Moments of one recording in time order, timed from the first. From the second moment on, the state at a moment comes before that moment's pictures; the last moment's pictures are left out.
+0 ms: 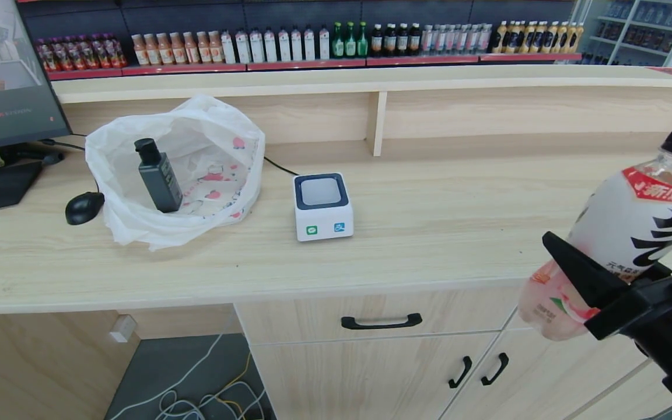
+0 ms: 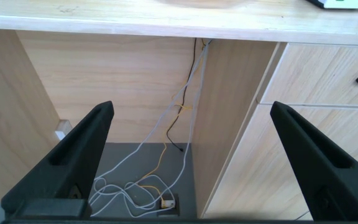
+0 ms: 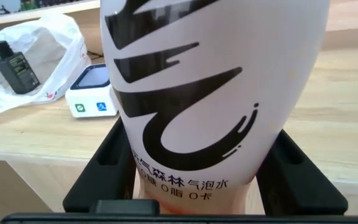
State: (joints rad) left arm 0.00 0.00 0.00 0.00 0.00 0.00; right arm 0.61 1.36 -0.13 -1.51 -0.31 0.01
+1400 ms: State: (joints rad) left arm 0.00 0.00 0.00 0.00 0.00 0.00; right arm 0.45 1.49 -0.35 -1.52 -0.24 0.04
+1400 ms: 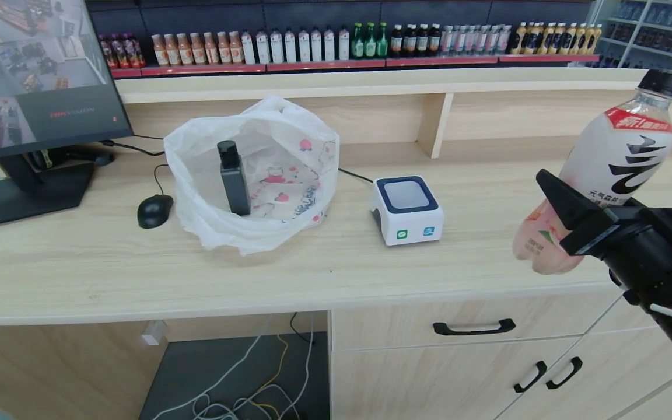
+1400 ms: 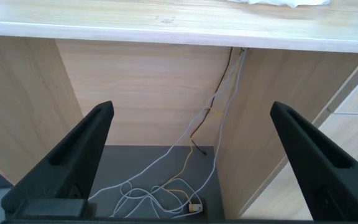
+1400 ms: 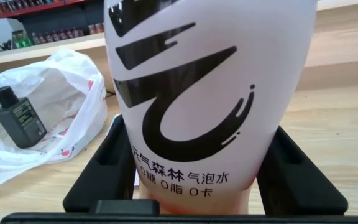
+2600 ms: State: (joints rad) left arm 0.00 0.00 0.00 0.00 0.00 0.00; right arm 0.51 1.59 -0.64 -1.25 -0.33 0.27
